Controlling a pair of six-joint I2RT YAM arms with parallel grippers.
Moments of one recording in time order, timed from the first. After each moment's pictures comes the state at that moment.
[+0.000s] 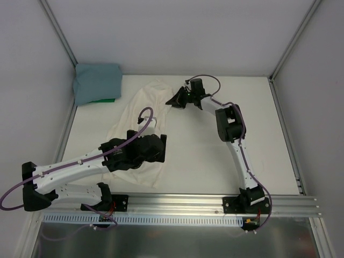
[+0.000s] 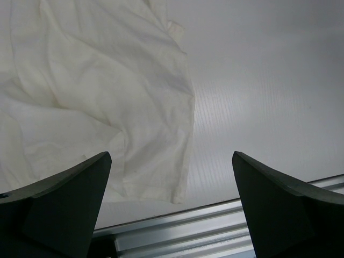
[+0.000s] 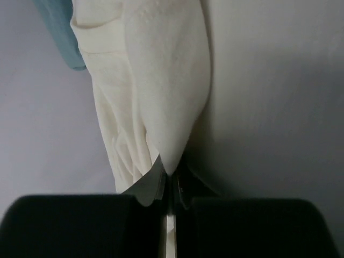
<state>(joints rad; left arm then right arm) -1.17 1.10 1.07 -0.94 -0.62 -0.81 0.39 2.66 2.07 -0.03 -0.71 1.01</state>
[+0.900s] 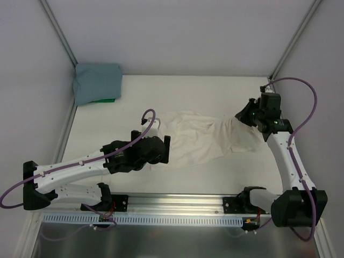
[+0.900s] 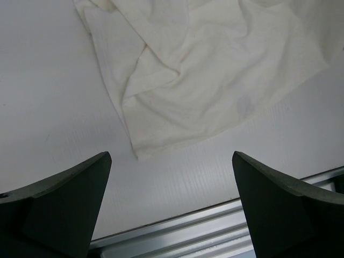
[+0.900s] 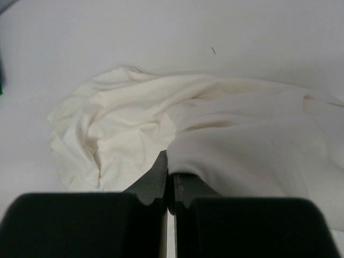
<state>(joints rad) -1.21 1.10 1.05 -0.85 -0.63 -0.79 0.04 1.16 1.05 -0.52 -0.15 0.47</state>
